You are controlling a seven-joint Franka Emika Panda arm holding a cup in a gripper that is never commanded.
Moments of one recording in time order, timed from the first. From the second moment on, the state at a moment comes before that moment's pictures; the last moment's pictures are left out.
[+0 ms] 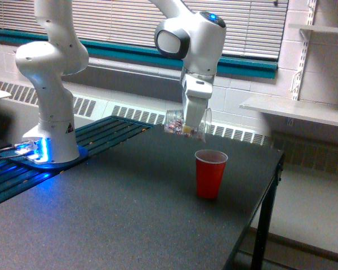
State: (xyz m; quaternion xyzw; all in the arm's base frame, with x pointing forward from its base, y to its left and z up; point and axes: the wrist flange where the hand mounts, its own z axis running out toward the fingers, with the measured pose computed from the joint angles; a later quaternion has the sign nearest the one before) arm 0.494 -0.009 0.320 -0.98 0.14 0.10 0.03
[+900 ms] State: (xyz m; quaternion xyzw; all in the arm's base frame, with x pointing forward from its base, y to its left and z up) arm 0.497 -0.005 0.310 -0.98 0.12 0.15 0.02
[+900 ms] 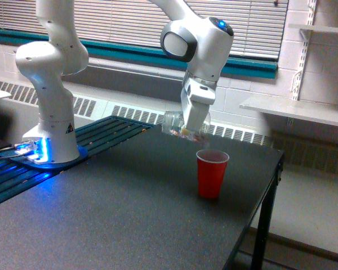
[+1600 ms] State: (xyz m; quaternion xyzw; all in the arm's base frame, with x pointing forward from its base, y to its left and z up) arm 0.495 -0.002 0.314 -0.98 0.12 0.15 0.02
